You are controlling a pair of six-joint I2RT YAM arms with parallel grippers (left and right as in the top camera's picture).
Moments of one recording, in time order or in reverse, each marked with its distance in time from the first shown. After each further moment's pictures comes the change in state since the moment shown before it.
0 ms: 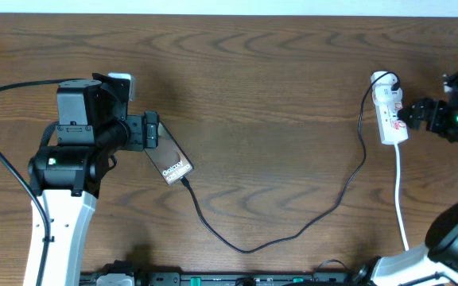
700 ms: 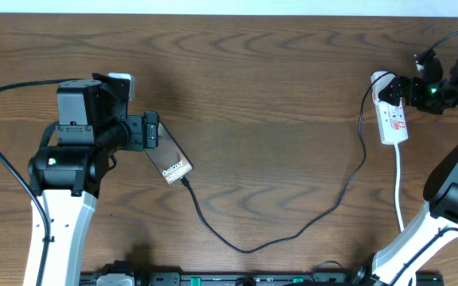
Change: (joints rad) left arm 0.000 0.000 0.000 0.000 0.000 0.000; right arm 0.121 0.314 0.281 0.031 0.032 0.006
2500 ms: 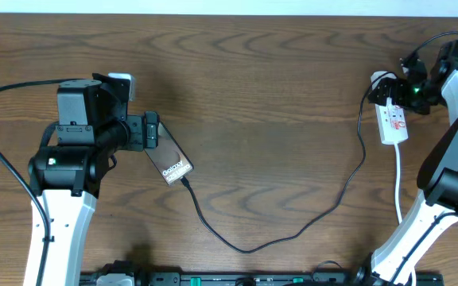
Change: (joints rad) left arm 0.000 0.000 0.000 0.000 0.000 0.000; right arm 0.050 0.108 0.017 0.070 0.071 0.070
